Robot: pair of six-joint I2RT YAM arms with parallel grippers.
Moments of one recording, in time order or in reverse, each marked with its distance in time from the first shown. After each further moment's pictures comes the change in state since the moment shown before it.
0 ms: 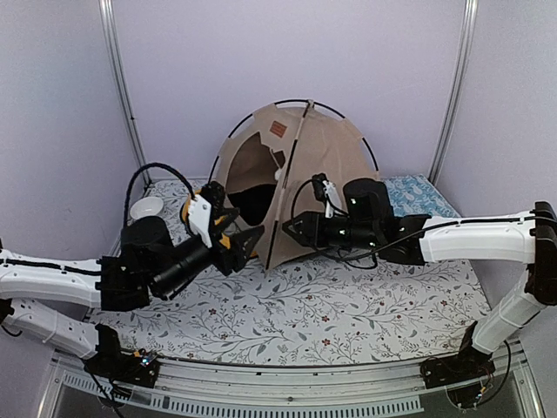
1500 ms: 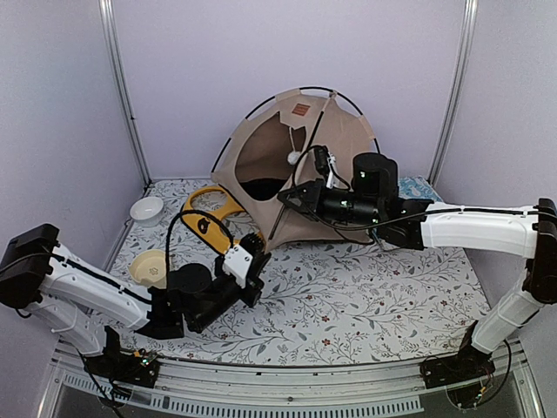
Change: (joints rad) left arm -0.096 0.325 -0.114 0.388 -0.197 0.161; right arm -0.057 0.002 0.100 0.104 -0.136 0.207
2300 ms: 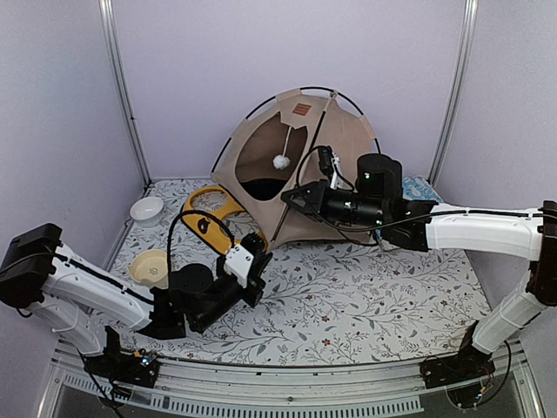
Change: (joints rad) left arm 0.000 0.017 0.004 0.022 0.000 -0.010; right arm 0.000 -0.033 -0.024 -0.011 0.014 -0.008
